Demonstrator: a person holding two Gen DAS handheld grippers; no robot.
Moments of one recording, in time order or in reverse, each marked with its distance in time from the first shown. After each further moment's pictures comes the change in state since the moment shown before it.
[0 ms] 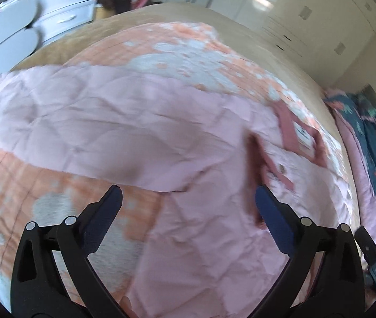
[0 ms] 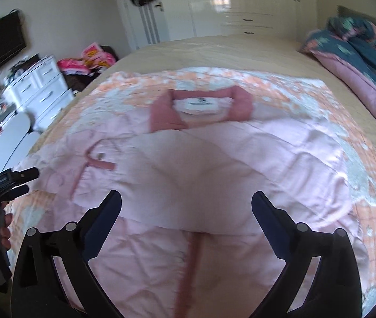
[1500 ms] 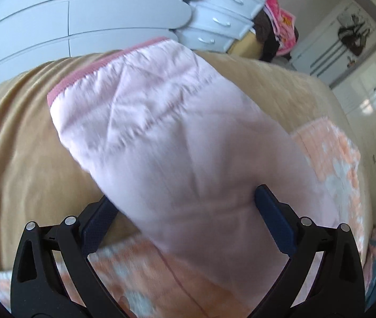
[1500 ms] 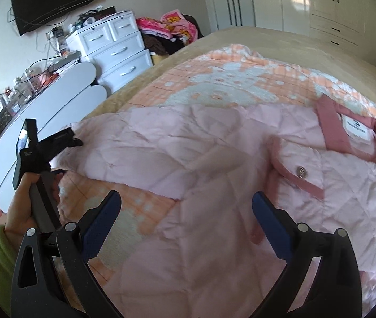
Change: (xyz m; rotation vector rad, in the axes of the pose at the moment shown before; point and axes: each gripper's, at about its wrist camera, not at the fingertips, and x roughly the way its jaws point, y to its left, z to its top) left arm 0.001 0.260 0.049 -0.629 -0.185 0.295; right arm 0.076 0.197 0.009 -0.213 0.113 0.255
